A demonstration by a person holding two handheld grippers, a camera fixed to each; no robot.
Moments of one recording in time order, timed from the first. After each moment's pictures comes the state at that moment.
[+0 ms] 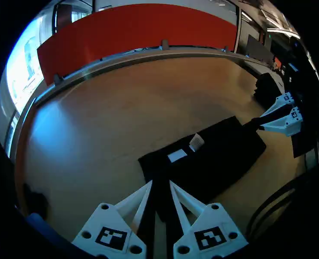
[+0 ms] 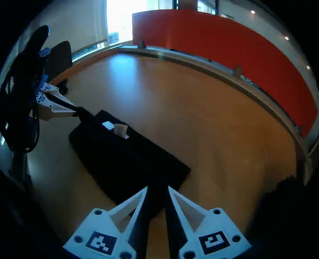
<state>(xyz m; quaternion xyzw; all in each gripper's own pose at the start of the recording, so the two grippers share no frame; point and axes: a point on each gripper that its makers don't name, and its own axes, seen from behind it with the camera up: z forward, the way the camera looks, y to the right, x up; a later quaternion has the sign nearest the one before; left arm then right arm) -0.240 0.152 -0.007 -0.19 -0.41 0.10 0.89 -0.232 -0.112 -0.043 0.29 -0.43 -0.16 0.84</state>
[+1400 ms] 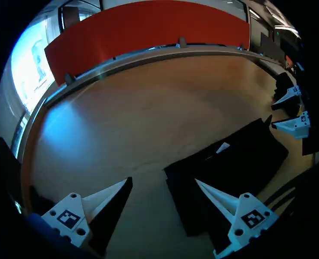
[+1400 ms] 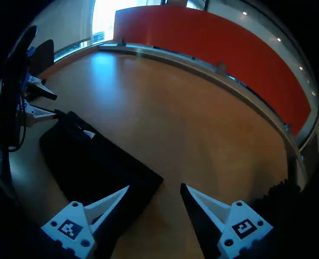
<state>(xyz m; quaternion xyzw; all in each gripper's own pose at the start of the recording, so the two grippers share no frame) -0.255 0.115 0.034 -0.13 -0.40 0.12 0.90 -0.254 -0.085 0.009 0.22 -0.41 -0.18 0.87</state>
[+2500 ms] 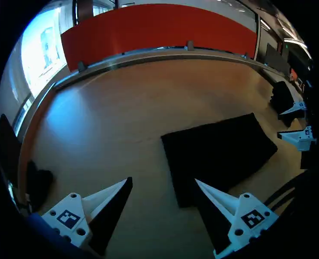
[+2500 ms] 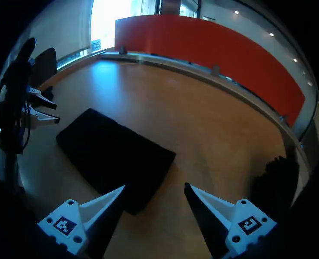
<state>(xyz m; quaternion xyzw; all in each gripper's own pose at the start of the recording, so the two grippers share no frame) -0.249 0.101 -0.032 -0.11 -0.41 0.07 0.90 -0.230 -0.086 -0.060 0.22 -0.39 -0.15 0.88</state>
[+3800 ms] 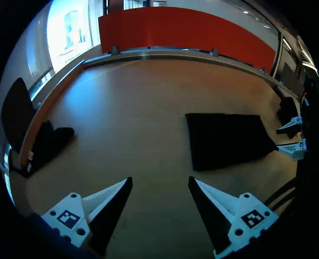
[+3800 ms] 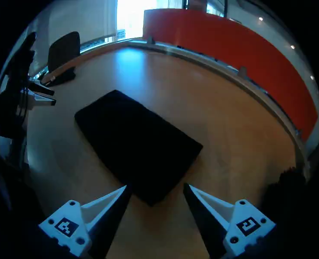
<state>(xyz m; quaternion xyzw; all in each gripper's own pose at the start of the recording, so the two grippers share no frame) -0.239 0.048 -0.112 -0.03 -0.42 0.01 0.91 -0.256 -0.098 -0.085 0.31 -0.42 -0.19 0.83</state>
